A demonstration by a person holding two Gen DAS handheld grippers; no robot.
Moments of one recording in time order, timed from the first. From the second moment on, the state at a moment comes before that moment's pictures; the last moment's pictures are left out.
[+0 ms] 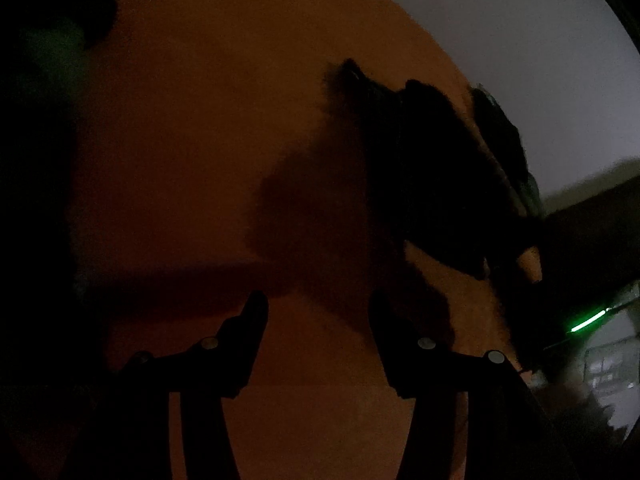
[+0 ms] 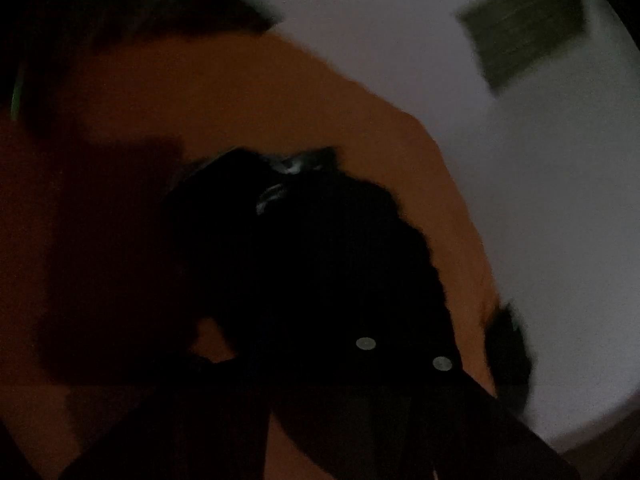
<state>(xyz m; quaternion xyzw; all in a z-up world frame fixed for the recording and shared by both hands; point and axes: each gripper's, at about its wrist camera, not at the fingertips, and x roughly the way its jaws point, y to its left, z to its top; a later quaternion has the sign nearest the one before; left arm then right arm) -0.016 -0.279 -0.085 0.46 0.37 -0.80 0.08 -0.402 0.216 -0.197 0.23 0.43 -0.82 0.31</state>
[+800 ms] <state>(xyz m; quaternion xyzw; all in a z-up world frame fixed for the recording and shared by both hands) -0.242 -0.192 -0.006 0.47 0.17 -0.87 0.07 -0.542 0.546 -0.224 0.64 -0.27 -0.69 0.21</state>
